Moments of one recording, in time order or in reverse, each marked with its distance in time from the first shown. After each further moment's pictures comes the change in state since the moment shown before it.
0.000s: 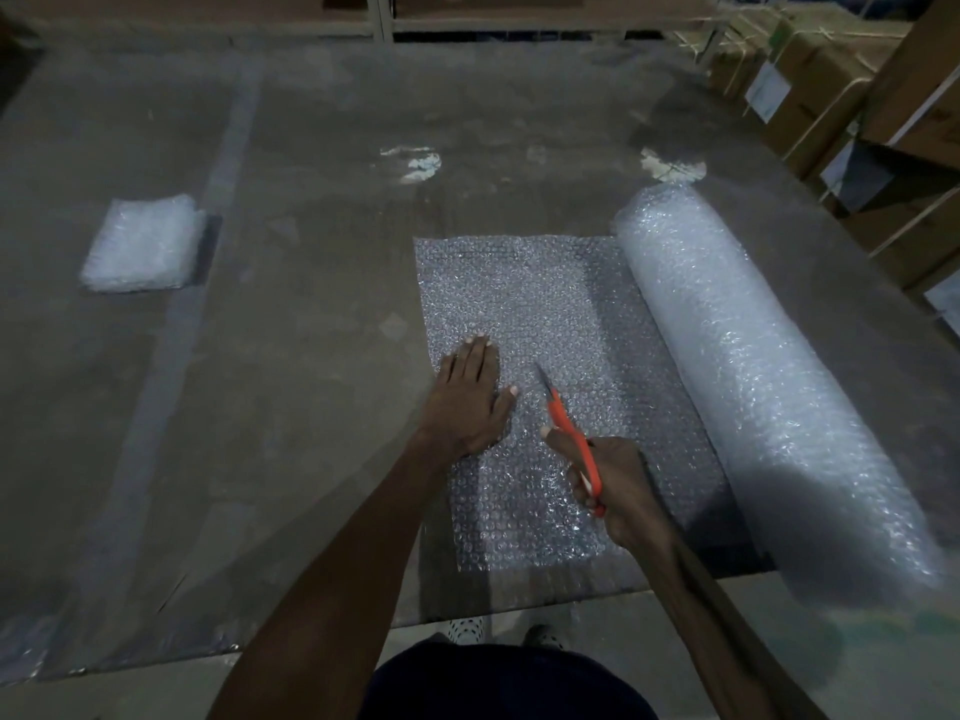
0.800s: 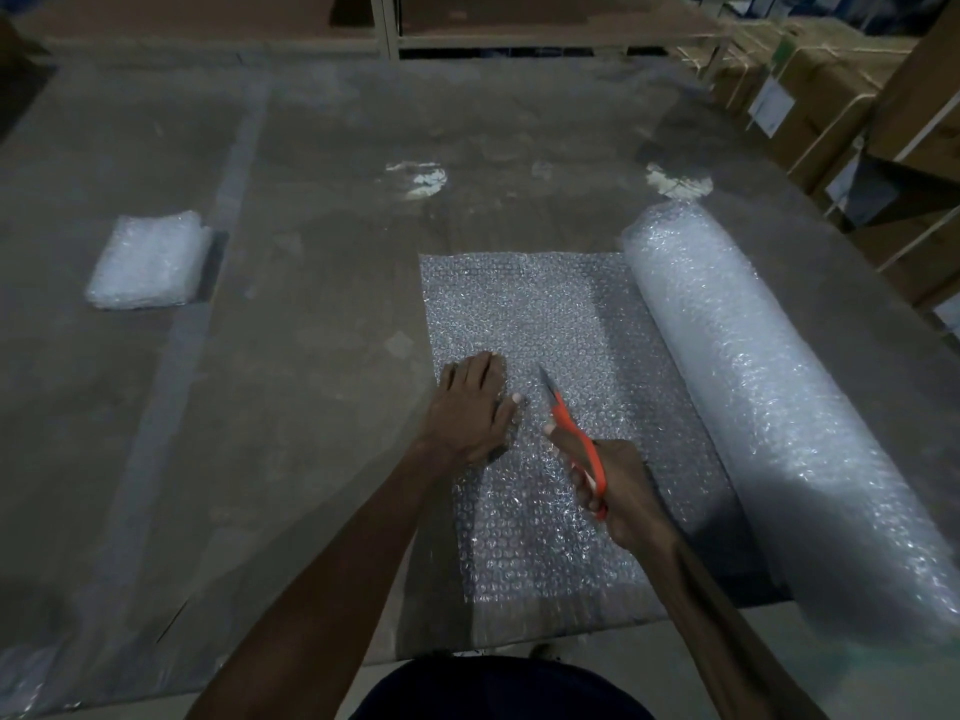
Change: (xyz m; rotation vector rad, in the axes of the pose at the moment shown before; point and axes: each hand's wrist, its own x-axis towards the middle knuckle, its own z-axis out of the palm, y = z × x) left_hand 0.012 -0.008 -0.015 0.022 0.069 0.073; right_hand 0.019 -0.012 0.006 -0.023 -0.038 0.009
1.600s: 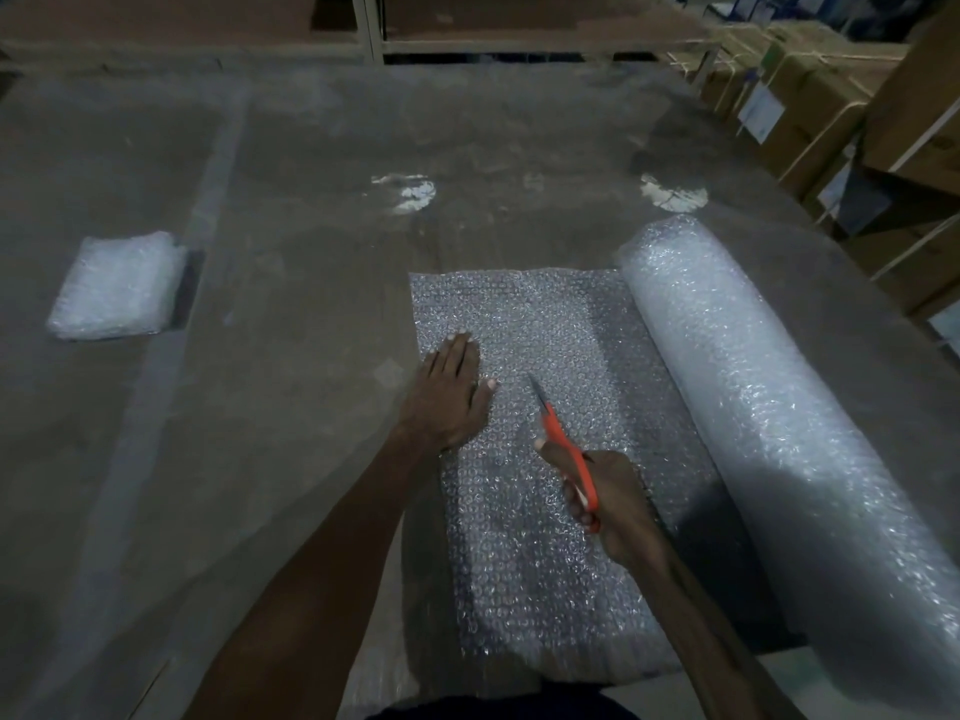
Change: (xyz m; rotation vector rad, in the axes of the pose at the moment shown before) left_hand 0.049 -0.043 -0.005 -0.057 -0.070 -0.074; right_hand 0.022 -0.018 0.012 0.008 0.017 0.013
